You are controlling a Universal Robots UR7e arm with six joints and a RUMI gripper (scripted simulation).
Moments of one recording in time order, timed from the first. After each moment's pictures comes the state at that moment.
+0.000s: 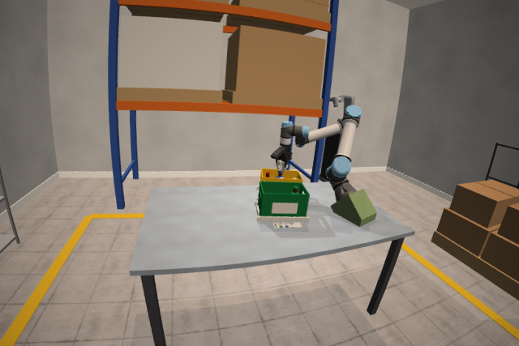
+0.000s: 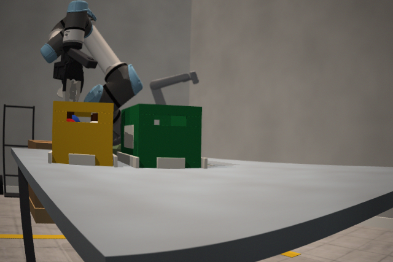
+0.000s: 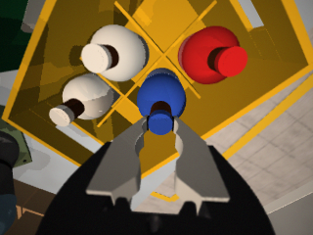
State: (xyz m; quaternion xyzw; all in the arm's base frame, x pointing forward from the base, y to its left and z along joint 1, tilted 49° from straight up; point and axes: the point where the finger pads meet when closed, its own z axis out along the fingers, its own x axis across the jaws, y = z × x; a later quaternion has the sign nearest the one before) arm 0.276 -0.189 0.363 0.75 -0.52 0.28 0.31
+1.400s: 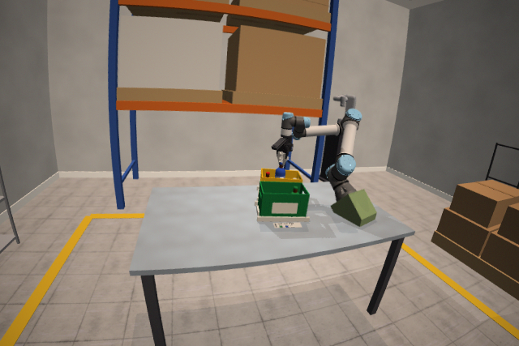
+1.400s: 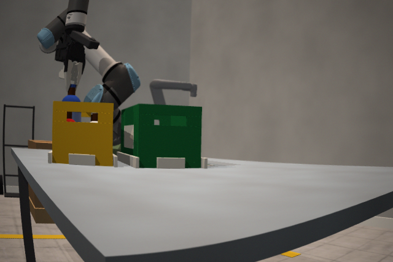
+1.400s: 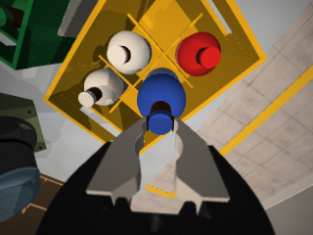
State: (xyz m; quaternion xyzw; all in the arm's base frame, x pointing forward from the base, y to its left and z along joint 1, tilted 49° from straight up) arm 0.271 -0.144 0.404 0.75 -0.52 0.28 0.31
